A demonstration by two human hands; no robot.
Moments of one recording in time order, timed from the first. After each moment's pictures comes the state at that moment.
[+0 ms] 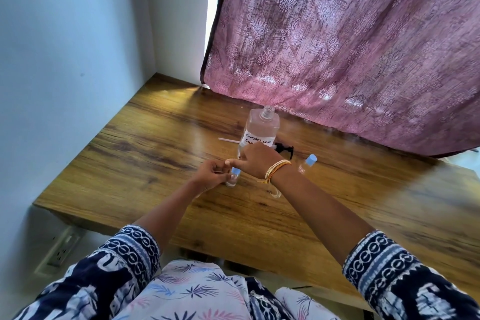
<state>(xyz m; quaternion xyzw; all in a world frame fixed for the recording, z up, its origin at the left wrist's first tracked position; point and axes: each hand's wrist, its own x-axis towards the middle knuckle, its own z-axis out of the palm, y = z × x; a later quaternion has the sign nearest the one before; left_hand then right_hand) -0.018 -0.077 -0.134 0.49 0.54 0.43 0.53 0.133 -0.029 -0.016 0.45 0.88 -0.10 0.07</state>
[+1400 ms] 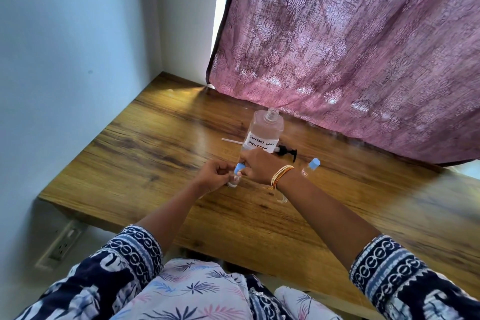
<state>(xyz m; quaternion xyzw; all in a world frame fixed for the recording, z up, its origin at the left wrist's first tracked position) -0.010 -0.083 -0.121 0.48 0.55 0.43 0.53 0.140 -0.026 -0.027 0.38 0.91 -0.14 0.06</state>
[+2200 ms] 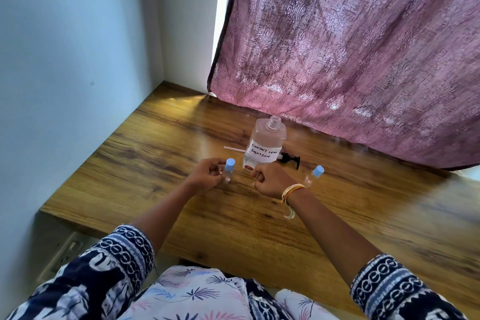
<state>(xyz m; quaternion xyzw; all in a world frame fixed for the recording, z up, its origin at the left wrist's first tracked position) -0.042 -0.071 -0.112 0.51 0.62 0.39 0.45 0.167 -0.015 -0.061 0.48 0.85 -0.23 0.00</state>
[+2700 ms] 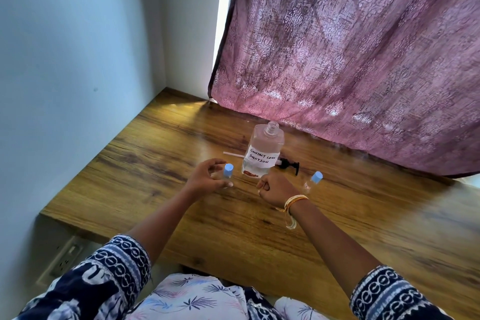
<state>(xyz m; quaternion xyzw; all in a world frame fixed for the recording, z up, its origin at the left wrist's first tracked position) -0.038 -0.076 -0.106 0.49 0.64 0.42 0.41 0.186 -0.014 -0.075 0.51 0.83 -0.23 -0.01</state>
